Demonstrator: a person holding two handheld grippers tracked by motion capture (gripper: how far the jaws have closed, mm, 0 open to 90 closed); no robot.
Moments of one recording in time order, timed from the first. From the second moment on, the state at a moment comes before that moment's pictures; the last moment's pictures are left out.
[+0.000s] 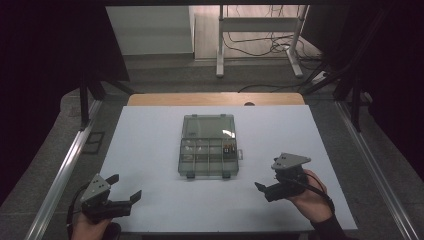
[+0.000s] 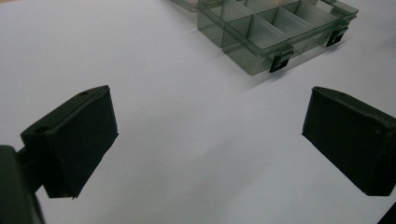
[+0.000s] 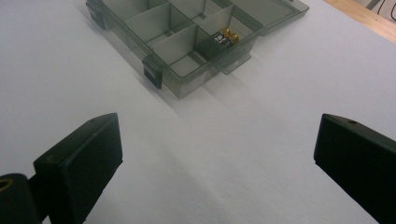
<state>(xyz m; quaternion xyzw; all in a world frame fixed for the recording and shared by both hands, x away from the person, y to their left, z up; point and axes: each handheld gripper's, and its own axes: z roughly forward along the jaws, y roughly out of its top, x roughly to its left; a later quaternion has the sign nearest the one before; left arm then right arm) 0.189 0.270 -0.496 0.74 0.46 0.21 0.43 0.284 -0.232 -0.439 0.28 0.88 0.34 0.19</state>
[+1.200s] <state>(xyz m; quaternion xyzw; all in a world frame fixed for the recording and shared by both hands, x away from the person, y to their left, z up) 0.189 0.270 -0.496 0.75 0.46 0.21 0.43 0.270 -0.278 -0.443 0.35 0.85 0.35 0.21</state>
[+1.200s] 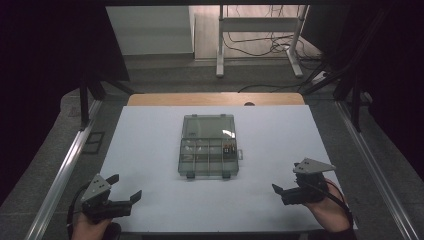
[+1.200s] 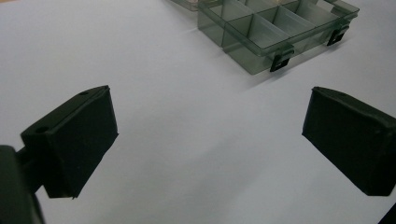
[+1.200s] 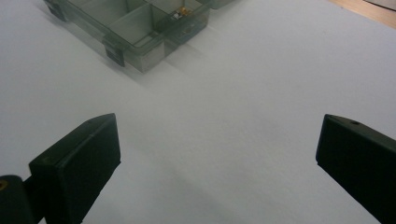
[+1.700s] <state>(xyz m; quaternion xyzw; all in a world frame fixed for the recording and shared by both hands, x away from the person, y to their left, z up) 0.190 0.269 -0.496 0.75 0.46 0.21 0.43 0.262 -0.302 -0.446 0.38 0.83 0.34 0.23</state>
